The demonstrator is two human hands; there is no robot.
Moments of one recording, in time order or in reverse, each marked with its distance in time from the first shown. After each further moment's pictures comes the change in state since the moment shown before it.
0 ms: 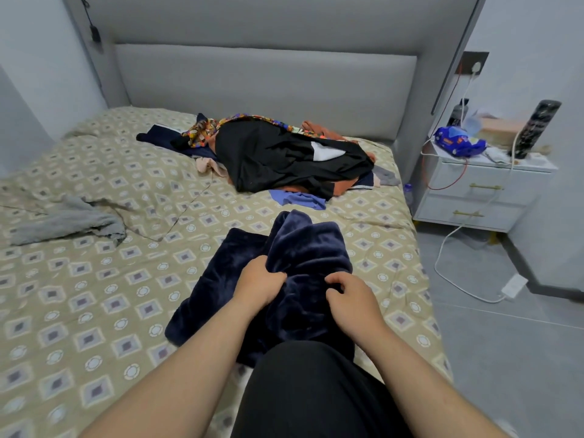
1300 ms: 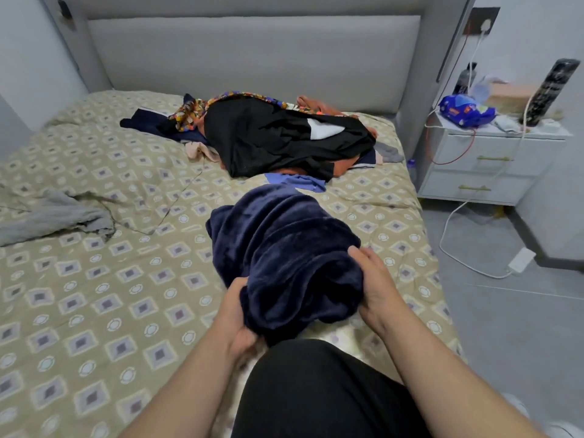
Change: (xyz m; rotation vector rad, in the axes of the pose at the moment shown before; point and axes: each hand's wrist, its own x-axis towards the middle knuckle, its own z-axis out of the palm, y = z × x) left_hand -0.022 -0.043 0.005 -1.192 -0.269 -0.442; right_hand 0.052 0.039 0.011 1.065 0.049 0.249
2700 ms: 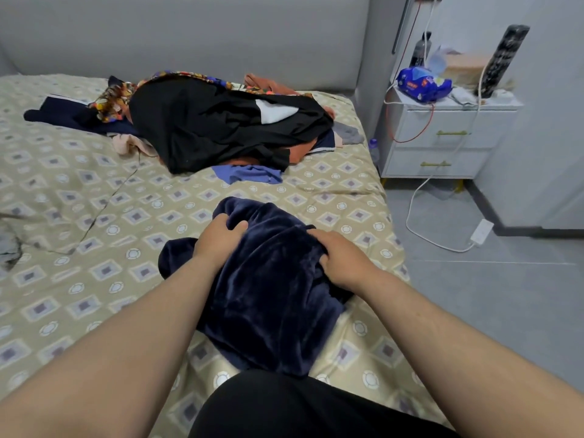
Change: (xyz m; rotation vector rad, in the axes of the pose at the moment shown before) left_hand 0.165 0.058 0.059 1.427 0.289 0.476; right_hand 0.101 -0.020 -0.052 -1.339 -0.268 -0.368
